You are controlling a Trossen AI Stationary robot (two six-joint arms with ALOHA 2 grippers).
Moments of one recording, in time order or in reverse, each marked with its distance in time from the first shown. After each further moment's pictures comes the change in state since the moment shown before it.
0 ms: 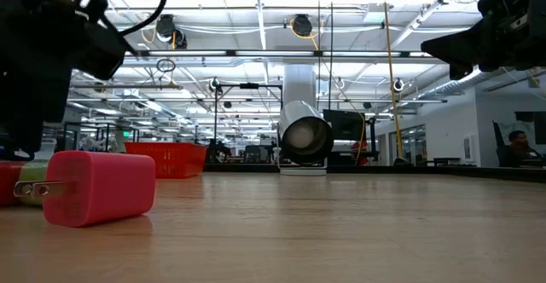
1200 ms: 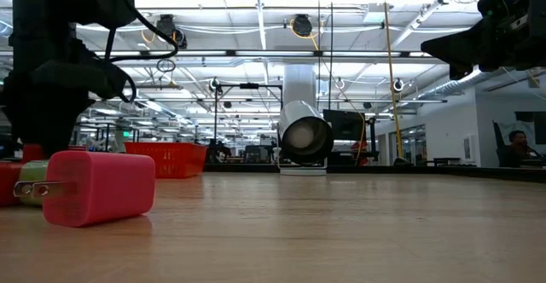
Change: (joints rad) left arm 0.181 0.000 -0.001 -0.440 -0.075 0.214; right arm 0.000 0.000 0.000 0.000 0.000 0.000
